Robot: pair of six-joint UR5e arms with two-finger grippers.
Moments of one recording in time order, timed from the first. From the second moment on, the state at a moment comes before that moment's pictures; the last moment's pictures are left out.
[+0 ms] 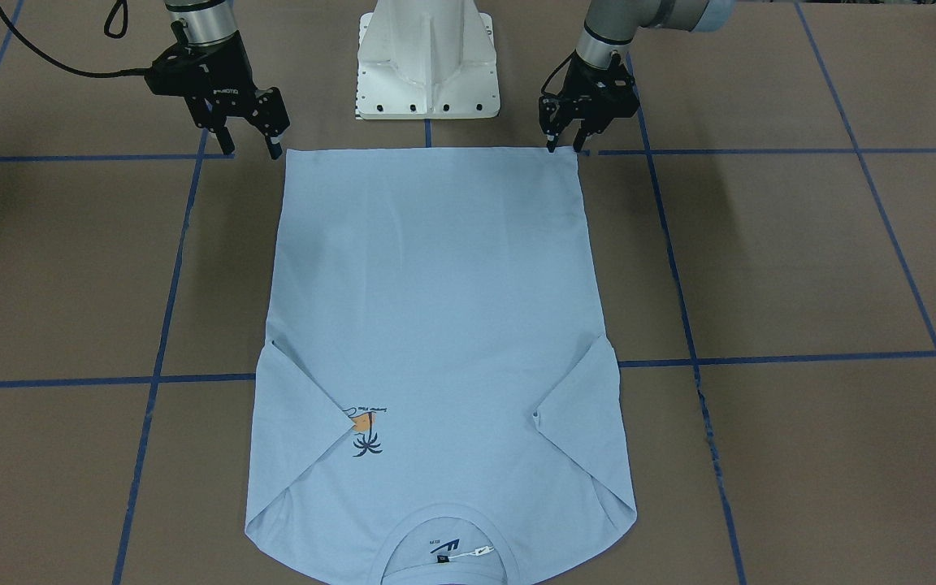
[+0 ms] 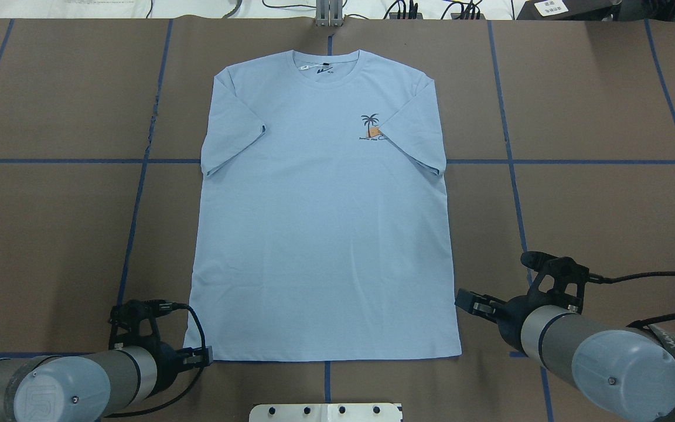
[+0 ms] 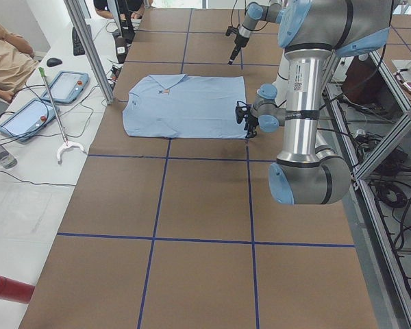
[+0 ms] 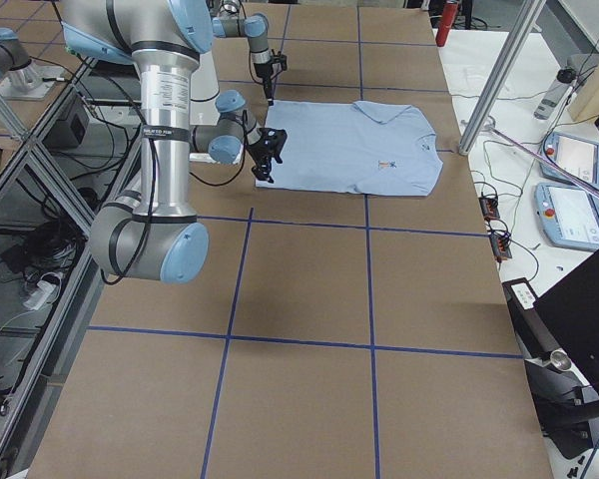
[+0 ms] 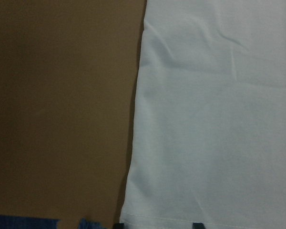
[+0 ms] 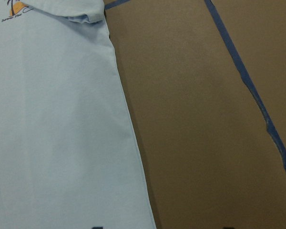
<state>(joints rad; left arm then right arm) -0.09 -1.61 -2.06 -1.98 -1.46 -1.63 0.17 -1.63 2.25 -1.30 1.33 1.76</state>
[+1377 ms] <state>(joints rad) -0.09 -1.62 -2.06 -1.98 -1.47 -1.62 0.16 -1.63 2.25 -1.30 1.31 1.77</state>
